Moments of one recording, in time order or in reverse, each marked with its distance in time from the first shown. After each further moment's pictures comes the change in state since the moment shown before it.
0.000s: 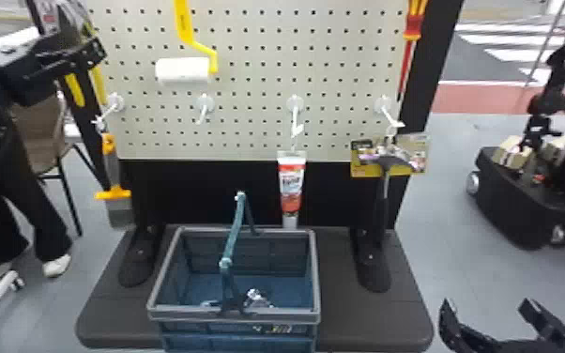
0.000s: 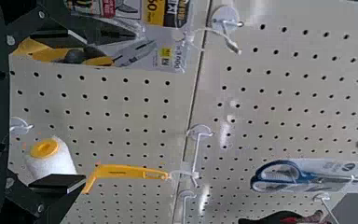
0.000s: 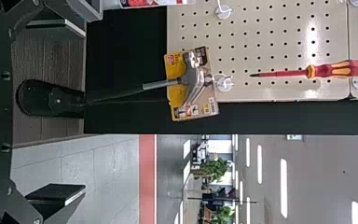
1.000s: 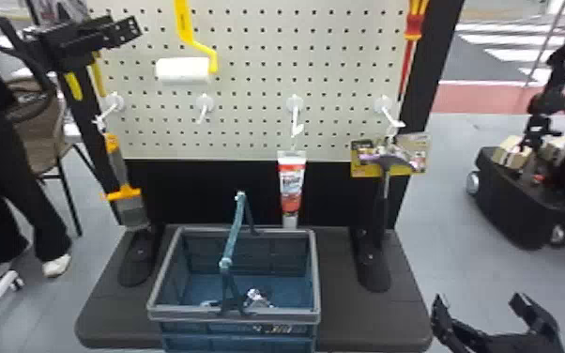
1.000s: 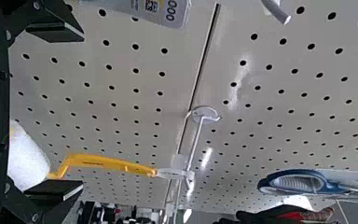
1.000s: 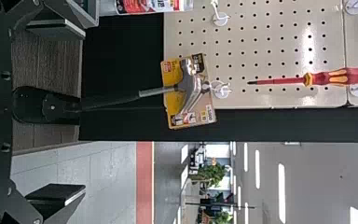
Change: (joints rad) left arm -0.287 -0.002 -0.142 0.349 -0.014 0.016 -0.197; right arm -0.022 -0.008 0.016 0.012 0.001 0.000 0.002
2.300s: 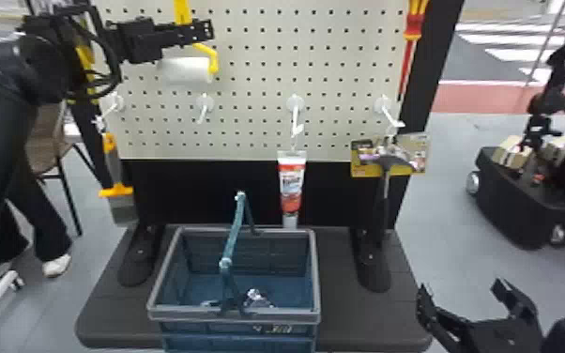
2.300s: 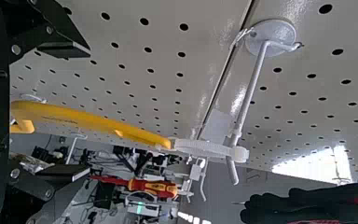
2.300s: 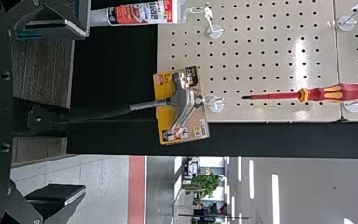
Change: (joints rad) left arm -0.245 -0.060 -0.244 0.340 -0.020 -0.038 -0.183; right arm -0.056 -0.026 0.035 0.042 0.000 -0.017 0.001
